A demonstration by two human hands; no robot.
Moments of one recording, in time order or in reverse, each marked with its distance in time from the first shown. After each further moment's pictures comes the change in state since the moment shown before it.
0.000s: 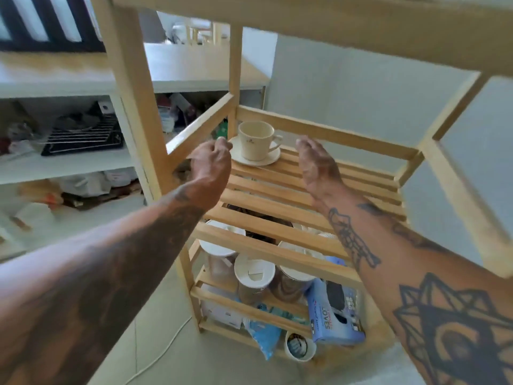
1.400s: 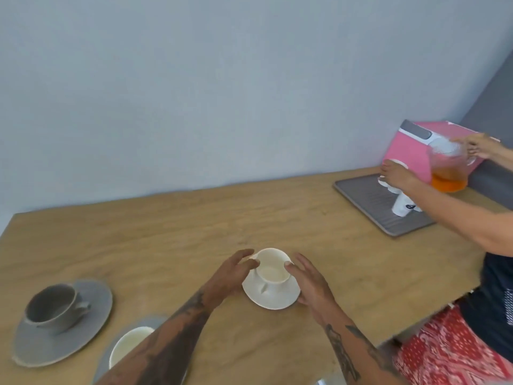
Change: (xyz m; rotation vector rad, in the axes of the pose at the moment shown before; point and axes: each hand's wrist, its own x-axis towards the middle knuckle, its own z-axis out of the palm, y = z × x) left_hand -0.709 0.099 0.467 0.489 -1.879 -0.080; right_hand -0.580 0.130 -0.637 0.316 1.369 0.622
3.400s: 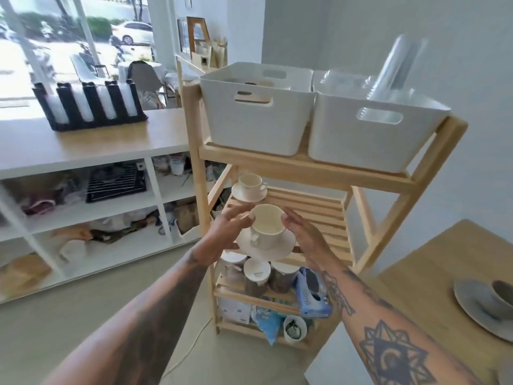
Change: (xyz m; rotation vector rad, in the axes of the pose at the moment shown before) left_hand -0.660 -0.308 -0.274 -0.469 1.347 0.133; right_hand -0.545 0.063 0.444 -0.362 -1.561 -0.437
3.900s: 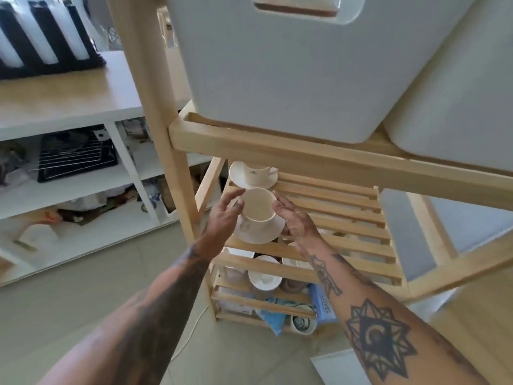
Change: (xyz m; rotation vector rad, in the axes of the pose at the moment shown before) left_hand 0.199 -0.088 -0.037 -0.119 0.070 -0.029; right_hand 0.201 0.067 0.049 0.023 0.057 0.183
